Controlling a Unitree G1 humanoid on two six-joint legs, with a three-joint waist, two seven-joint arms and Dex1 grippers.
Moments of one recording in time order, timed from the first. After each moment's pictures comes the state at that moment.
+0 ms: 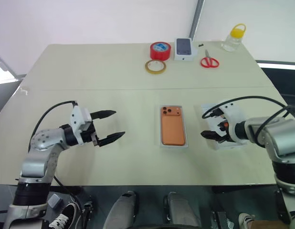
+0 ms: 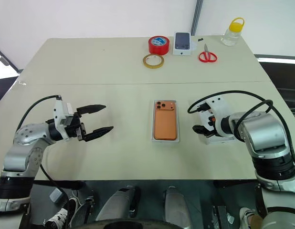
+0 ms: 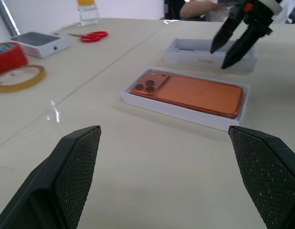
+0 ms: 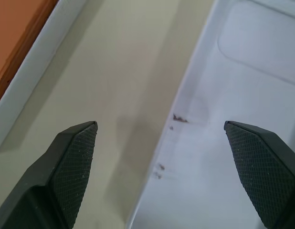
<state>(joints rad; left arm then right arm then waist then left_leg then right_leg) -0.20 0.61 0.11 -0.11 -0.46 0.16 -1.11 -0.53 -0.80 -0.01 -0.34 0.31 1.60 0.62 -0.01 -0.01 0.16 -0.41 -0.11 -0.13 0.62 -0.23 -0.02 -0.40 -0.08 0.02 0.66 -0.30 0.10</state>
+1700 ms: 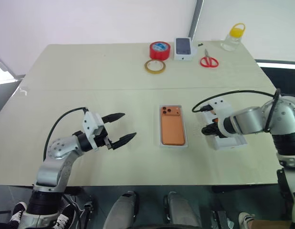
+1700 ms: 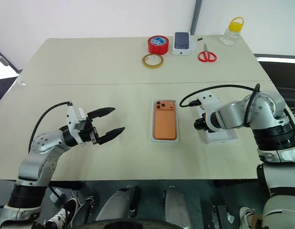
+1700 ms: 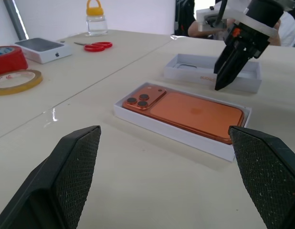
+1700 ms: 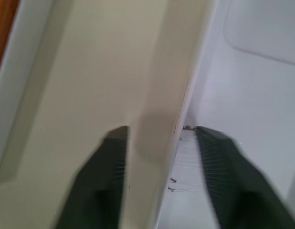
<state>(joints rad) -0.13 0.50 0.05 -0.21 -0.45 0.17 -0.93 -0.74 -0.86 0.14 0.01 1.31 1.61 -0.42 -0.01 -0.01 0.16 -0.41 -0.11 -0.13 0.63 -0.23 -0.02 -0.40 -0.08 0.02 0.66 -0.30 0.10</state>
